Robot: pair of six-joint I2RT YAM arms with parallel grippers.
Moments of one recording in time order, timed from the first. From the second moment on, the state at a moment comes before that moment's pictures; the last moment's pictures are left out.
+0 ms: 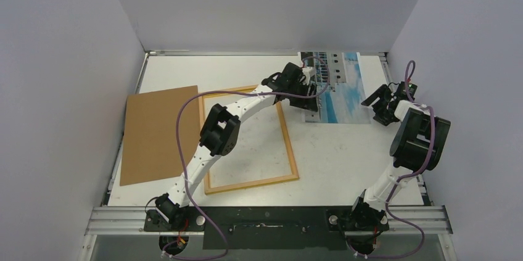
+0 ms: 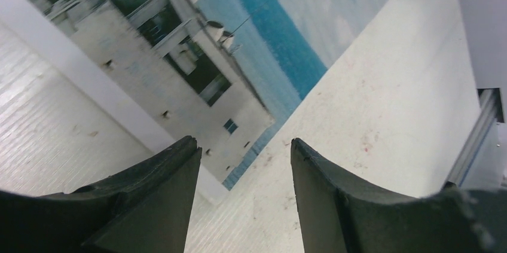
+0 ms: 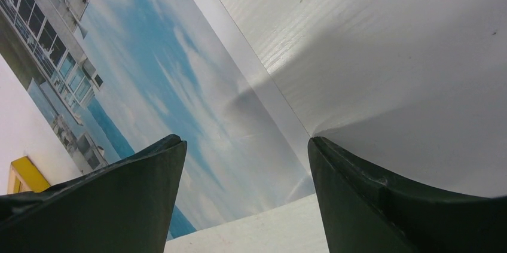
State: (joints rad) left arm -0.75 2.60 2.33 -0.48 0.40 -0.43; right arm -0.41 1.85 1.11 -0.19 -0.26 0.50
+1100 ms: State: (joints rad) left arm -0.75 2.66 2.38 -0.51 0.37 -0.43; right arm -0.35 1.94 1.22 -0.24 -0.51 0.39
